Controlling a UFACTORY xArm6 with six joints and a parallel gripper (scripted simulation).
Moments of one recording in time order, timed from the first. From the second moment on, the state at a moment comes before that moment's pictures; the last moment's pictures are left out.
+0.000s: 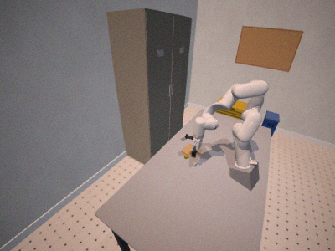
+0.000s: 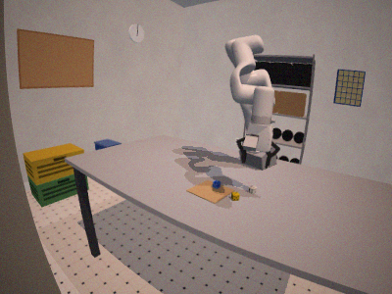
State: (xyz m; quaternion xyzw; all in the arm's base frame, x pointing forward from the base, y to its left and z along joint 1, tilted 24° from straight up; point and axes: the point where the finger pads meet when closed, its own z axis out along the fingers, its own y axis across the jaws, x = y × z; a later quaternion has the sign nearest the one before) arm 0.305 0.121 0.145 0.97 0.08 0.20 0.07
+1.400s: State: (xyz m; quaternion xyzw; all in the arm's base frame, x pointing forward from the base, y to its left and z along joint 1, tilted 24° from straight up) arm 0.306 0.121 0.131 0.80 0.56 0.14 0.16
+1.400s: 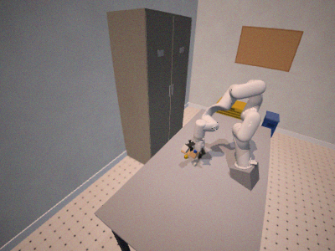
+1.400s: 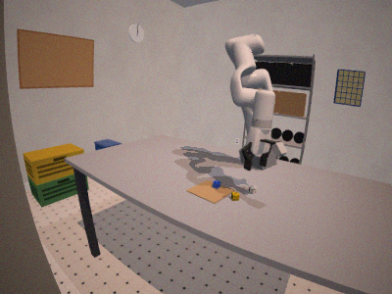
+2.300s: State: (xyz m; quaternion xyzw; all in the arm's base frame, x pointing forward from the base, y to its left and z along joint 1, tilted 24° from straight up) arm 0.306 0.121 0.122 0.57 0.80 0.07 0.20
